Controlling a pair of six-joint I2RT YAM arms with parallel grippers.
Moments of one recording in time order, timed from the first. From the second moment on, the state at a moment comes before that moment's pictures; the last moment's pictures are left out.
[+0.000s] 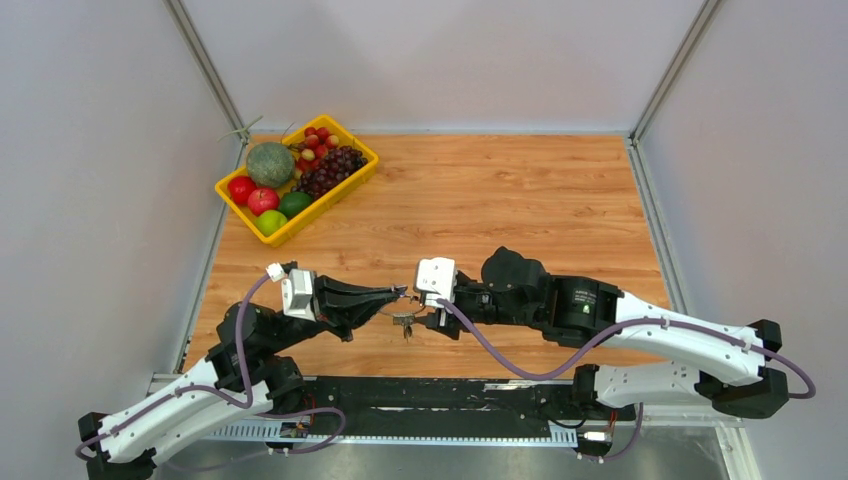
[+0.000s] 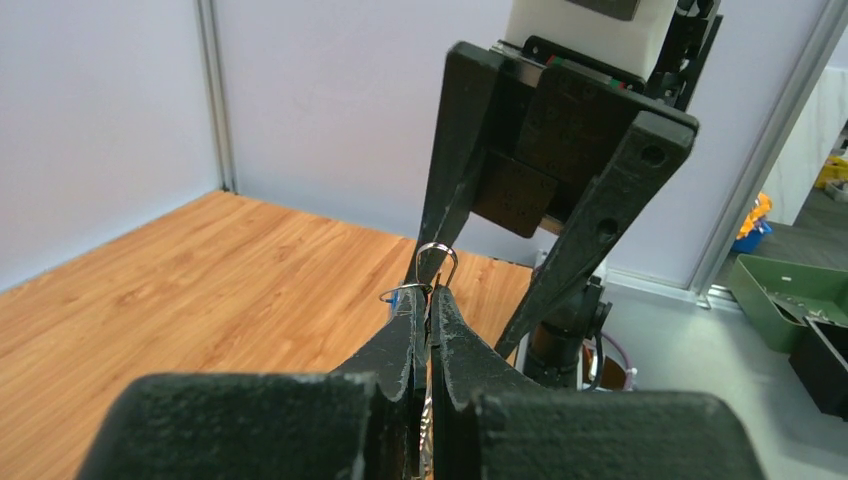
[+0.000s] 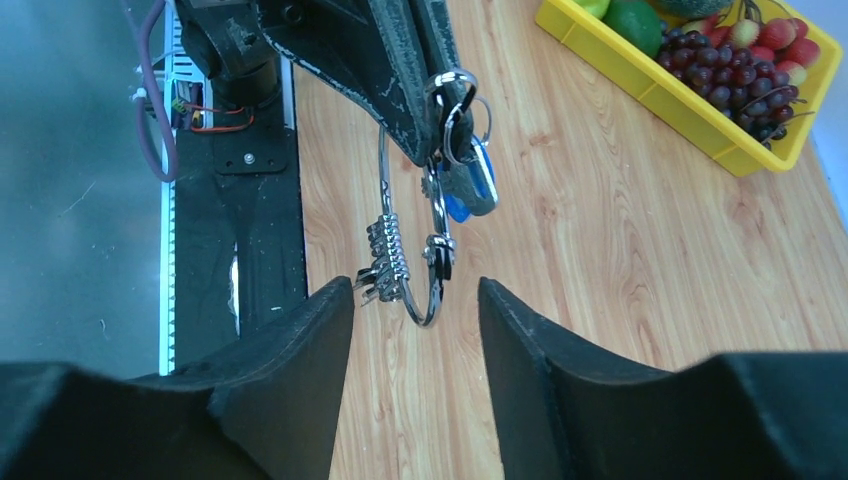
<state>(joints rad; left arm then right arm) -1.00 0.34 0.45 0.27 0.23 -0.20 1.31 1.06 1.19 -0.50 -0.02 -0.24</state>
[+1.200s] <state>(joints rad) -1.00 0.29 0.43 0.35 0.18 -0.22 1.29 1.10 1.28 -0.49 0.02 -0.18</state>
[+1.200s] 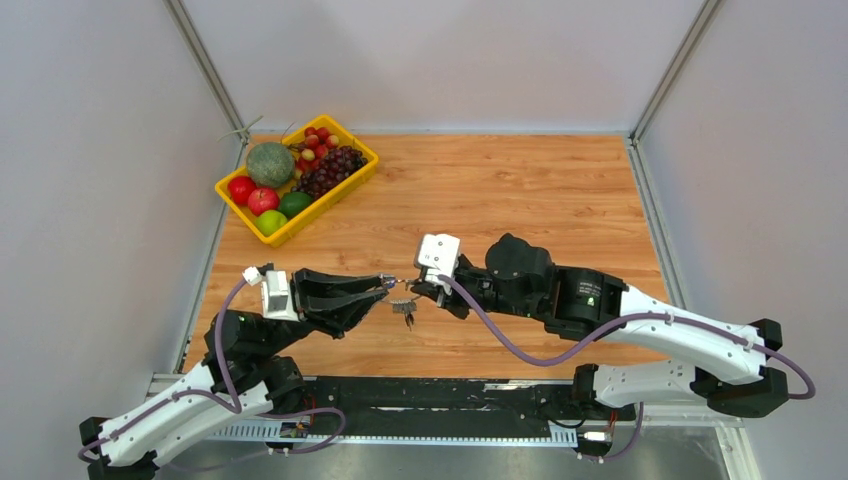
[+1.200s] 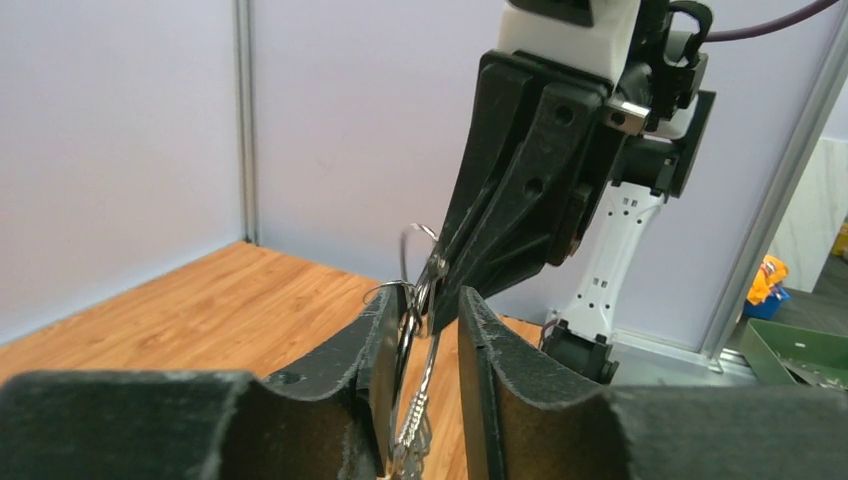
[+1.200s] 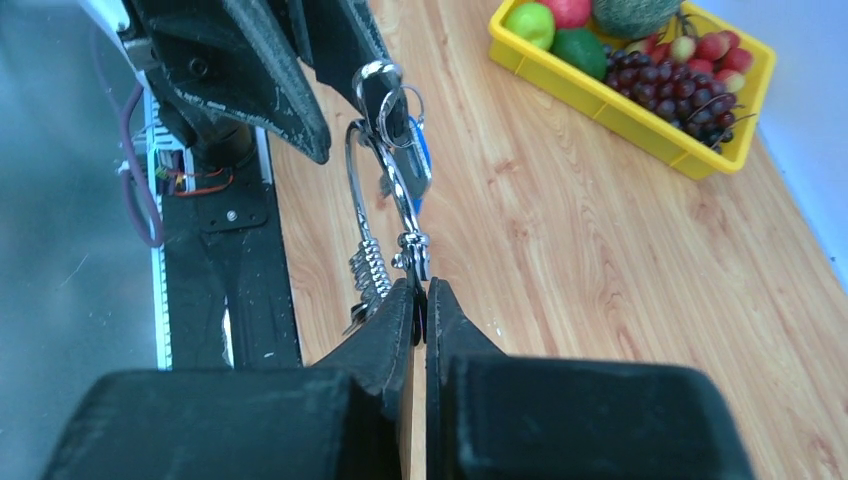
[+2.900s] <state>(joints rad) -1.00 0.26 0.48 -0.17 -0.47 -0.36 0.93 1.44 0.99 -0.30 0.27 0.13</state>
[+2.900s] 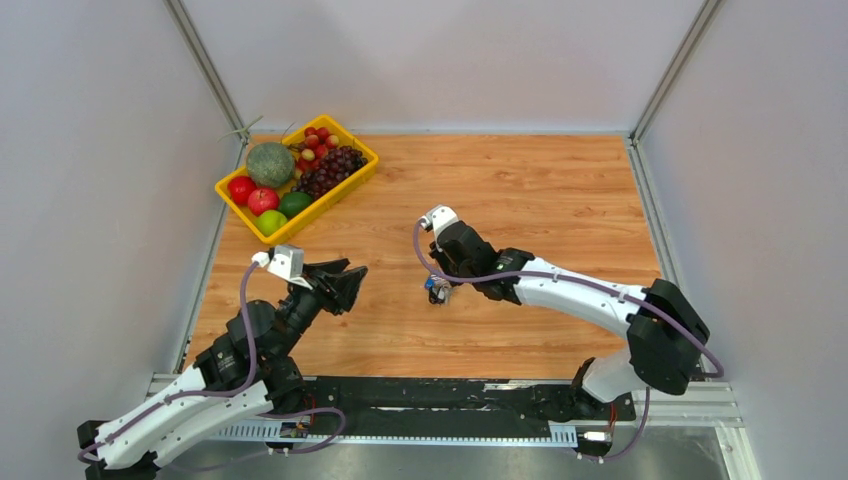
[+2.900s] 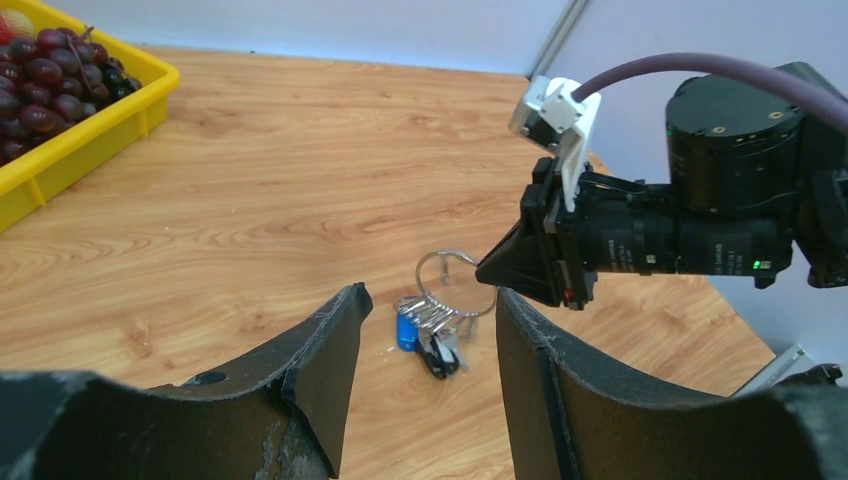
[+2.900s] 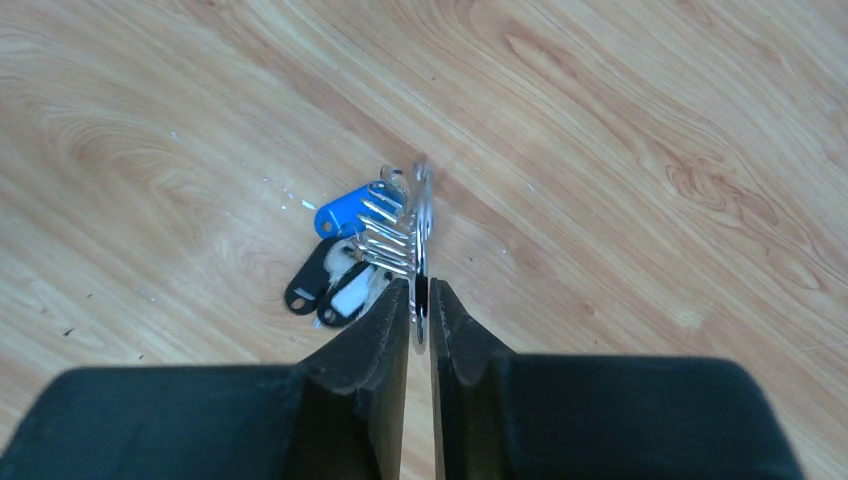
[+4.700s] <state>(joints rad) -1.00 0.57 0.65 -0.18 -0.53 -0.31 0.91 0.99 0.88 -0.16 0.54 0.23</state>
